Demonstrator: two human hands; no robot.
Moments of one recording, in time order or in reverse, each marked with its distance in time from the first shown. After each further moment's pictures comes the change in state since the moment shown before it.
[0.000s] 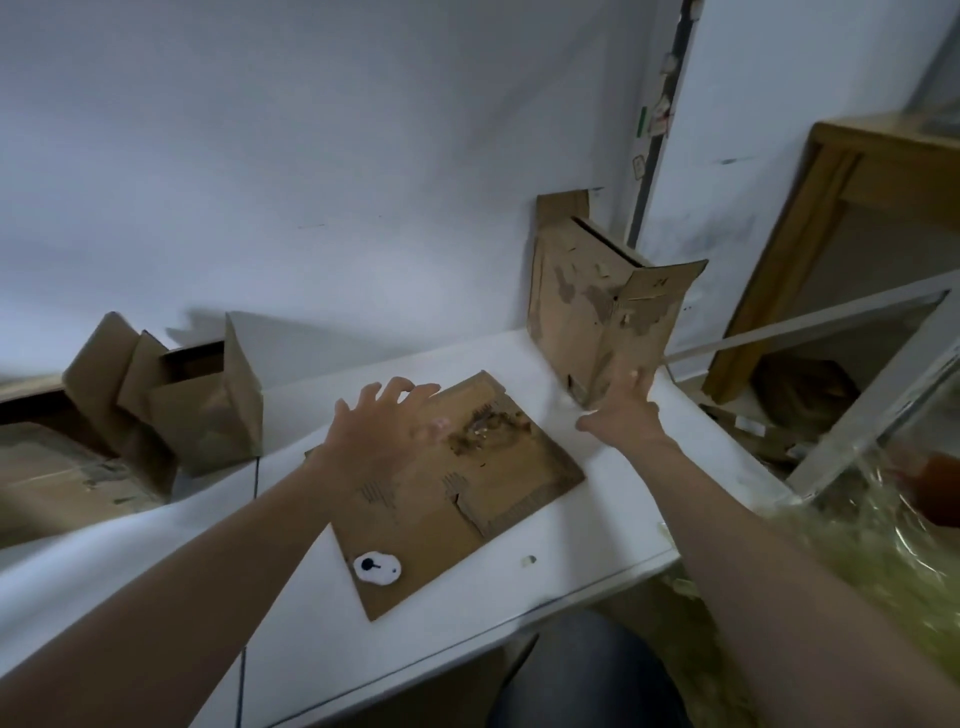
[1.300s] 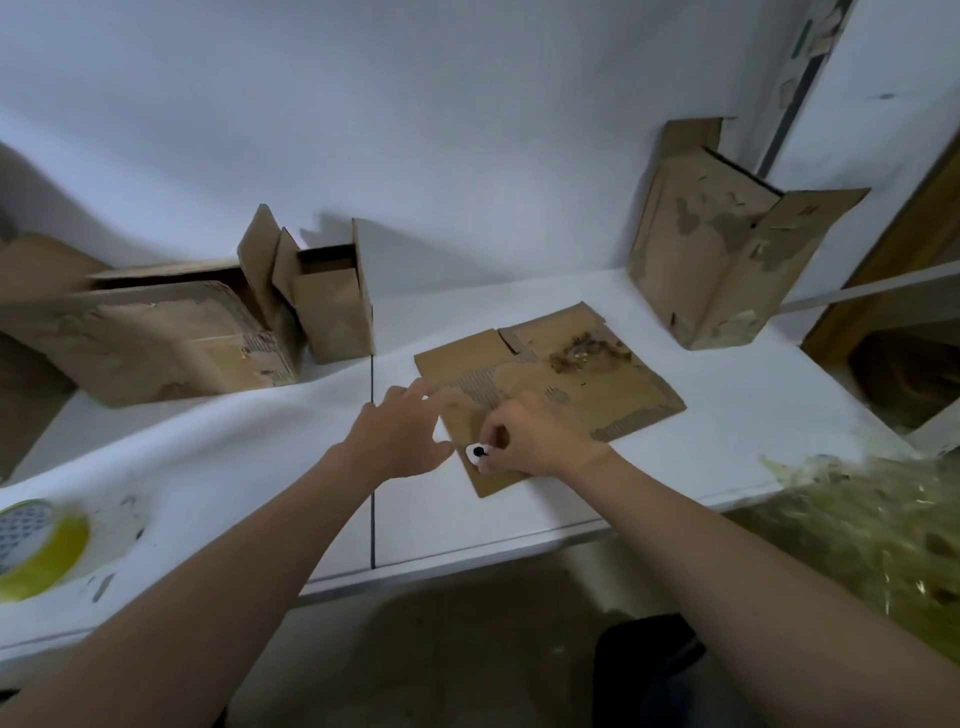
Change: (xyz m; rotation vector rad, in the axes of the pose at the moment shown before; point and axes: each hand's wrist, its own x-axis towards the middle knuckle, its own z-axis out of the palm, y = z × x) left_hand -0.142 -0.064 0.036 -0.092 -0.167 -0.073; right_hand -0.159 -0.103 0.146 -0.298 -0.361 -0.810
